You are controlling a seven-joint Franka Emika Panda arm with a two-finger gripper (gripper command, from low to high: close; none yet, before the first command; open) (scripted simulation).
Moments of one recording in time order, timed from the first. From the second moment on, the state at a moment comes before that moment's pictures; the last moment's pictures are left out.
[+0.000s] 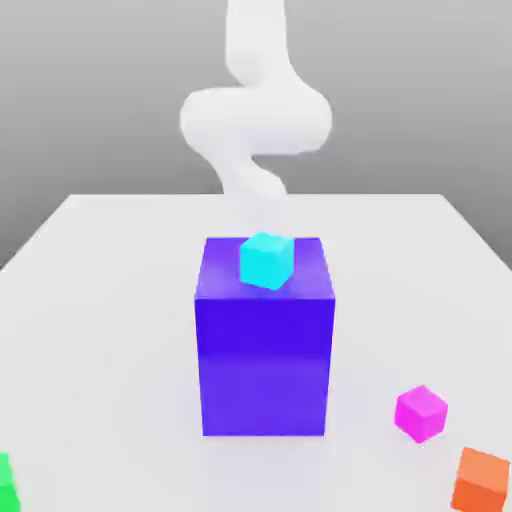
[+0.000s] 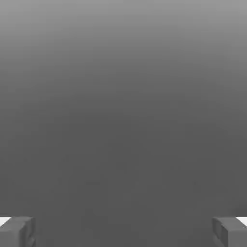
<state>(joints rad) 0.05 -0.71 0.00 -2.33 0.04 2.35 0.77</state>
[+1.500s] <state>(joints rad) 0.38 0.18 0.06 -2.59 -0.03 2.77 0.77</state>
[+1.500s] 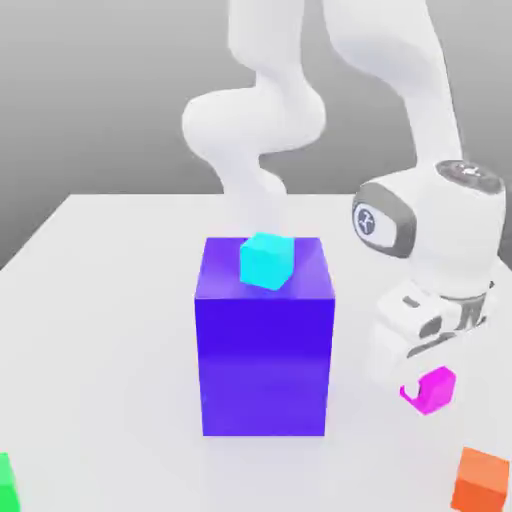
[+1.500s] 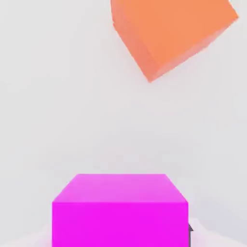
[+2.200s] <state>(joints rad) -0.32 0.47 -0.23 -2.14 0.20 2.59 0.08</state>
